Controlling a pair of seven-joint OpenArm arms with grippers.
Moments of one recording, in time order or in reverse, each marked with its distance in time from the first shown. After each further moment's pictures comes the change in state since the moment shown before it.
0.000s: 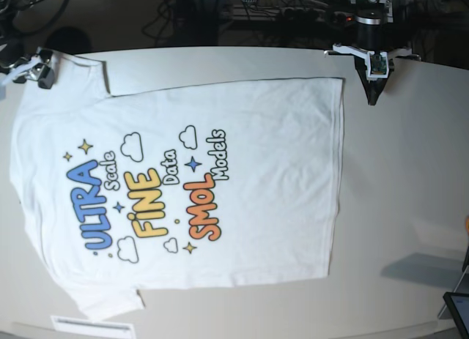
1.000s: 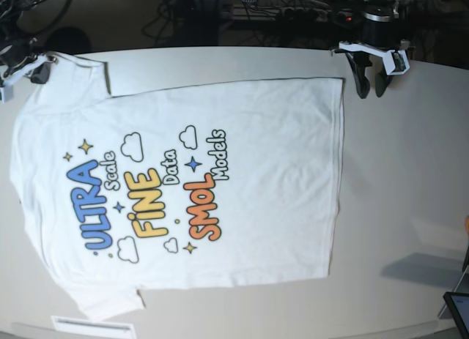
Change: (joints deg) left arm 3.2 -8.6 5.3 -0.8 -30.1 0.0 4.5; right arm -0.9 0.1 -3.2 0.5 -0.8 -0.5 -0.6
